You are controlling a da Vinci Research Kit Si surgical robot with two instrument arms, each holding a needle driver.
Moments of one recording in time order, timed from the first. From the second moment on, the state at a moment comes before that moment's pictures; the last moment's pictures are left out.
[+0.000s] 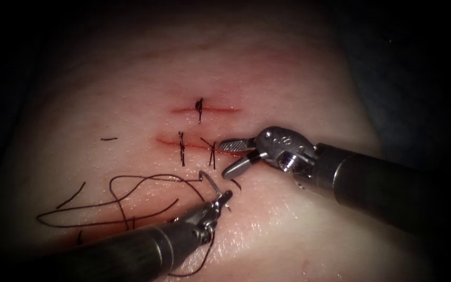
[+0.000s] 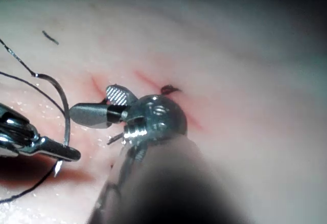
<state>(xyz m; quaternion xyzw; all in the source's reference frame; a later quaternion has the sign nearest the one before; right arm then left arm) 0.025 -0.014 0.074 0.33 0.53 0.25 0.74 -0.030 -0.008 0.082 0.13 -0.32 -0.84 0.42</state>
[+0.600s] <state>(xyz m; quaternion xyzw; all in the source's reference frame) 0.028 -0.015 0.073 0.27 0.55 0.18 0.77 -0.031 -0.009 0.081 0.09 -0.35 -0.81 0.47</state>
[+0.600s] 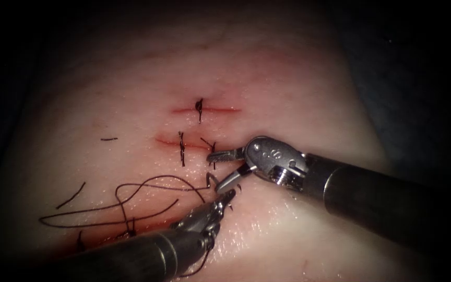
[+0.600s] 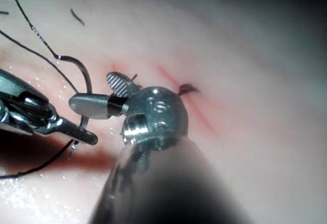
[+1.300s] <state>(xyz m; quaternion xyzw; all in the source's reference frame) 0.029 -0.015 0.074 0.26 0.55 0.18 0.78 -0.031 -0.009 0.081 0.08 -0.35 -0.81 0.47</state>
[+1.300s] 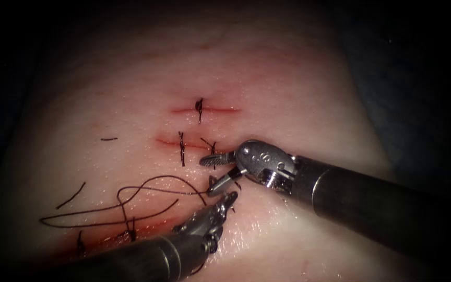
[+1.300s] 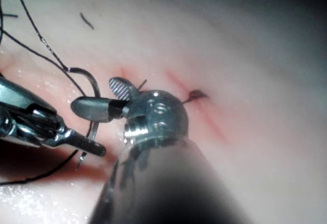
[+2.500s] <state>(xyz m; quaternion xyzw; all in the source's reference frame) 0.023 -0.010 0.077 0.34 0.51 0.48 0.63 -0.028 -0.009 0.079 0.37 -0.30 -0.88 0.04</state>
